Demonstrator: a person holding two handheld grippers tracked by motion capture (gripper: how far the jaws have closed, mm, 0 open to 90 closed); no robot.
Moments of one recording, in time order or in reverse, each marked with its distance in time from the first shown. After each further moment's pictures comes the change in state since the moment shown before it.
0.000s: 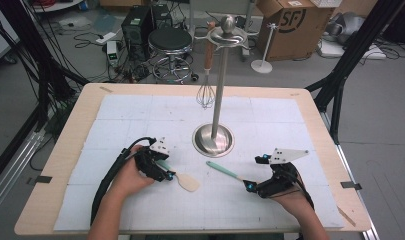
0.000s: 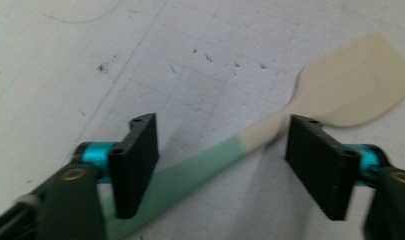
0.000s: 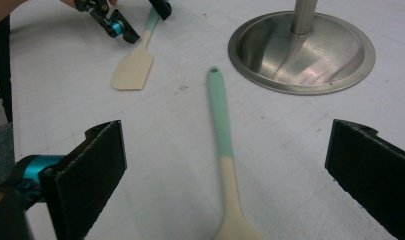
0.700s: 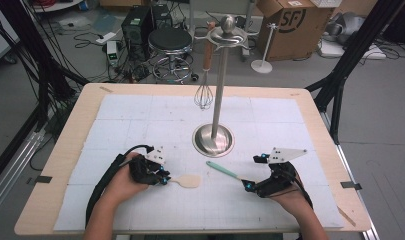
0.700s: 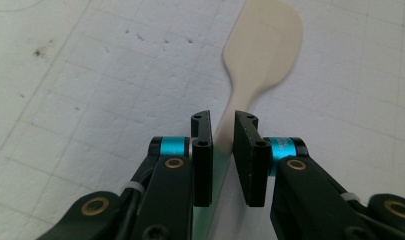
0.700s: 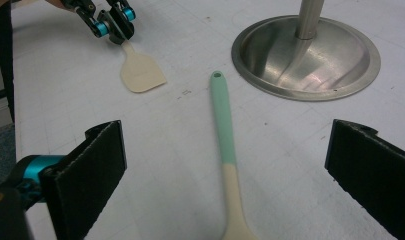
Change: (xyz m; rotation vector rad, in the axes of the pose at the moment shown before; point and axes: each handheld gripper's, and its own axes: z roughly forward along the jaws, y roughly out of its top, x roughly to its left) left arm -0.024 -0.006 -0.015 0.026 -0.110 0.085; right arm 0.001 0.004 0.003 -0.005 0.009 -0.011
